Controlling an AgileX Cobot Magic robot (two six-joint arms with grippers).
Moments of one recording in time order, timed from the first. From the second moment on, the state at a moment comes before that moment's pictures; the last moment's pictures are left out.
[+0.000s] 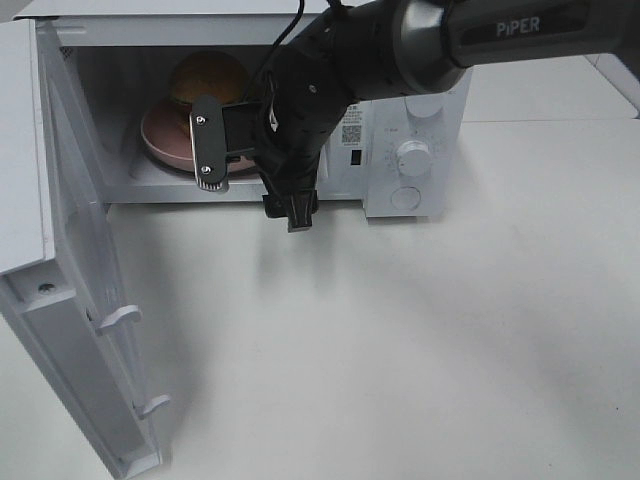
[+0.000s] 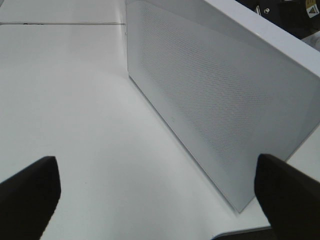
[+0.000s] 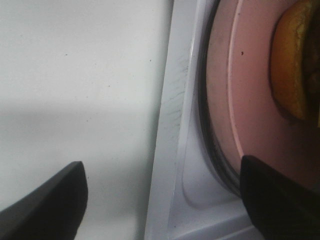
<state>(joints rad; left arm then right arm) -0.08 -0.01 -0.52 -0.13 1.08 0.05 0.71 2.20 -1.65 -0.37 0.46 -0.87</state>
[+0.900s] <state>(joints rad) -0.08 -0.01 -0.52 -0.13 1.08 0.05 0.71 2.42 -1.92 -0.38 0.46 -0.82</state>
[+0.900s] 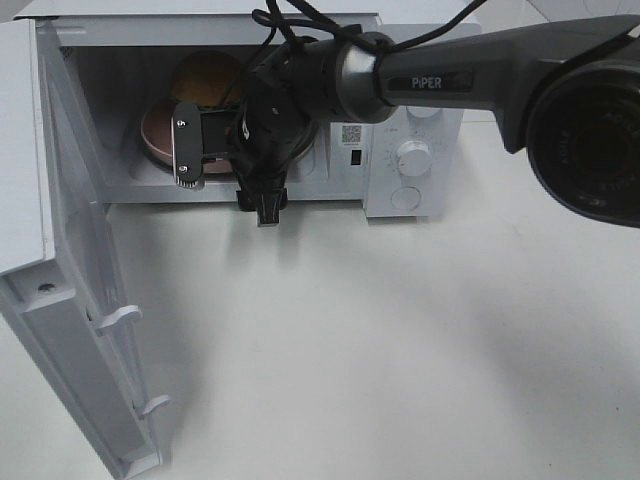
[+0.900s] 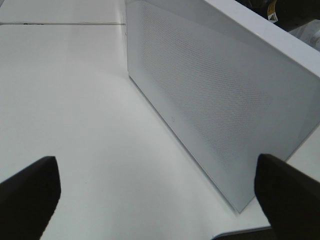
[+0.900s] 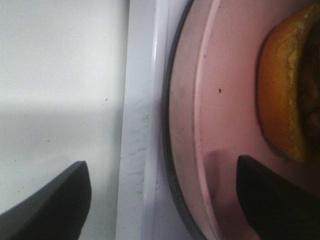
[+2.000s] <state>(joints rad) -0.08 -0.01 -0.52 -0.13 1.08 0.05 0.71 2.44 -1.94 -0.42 0.45 -0.73</state>
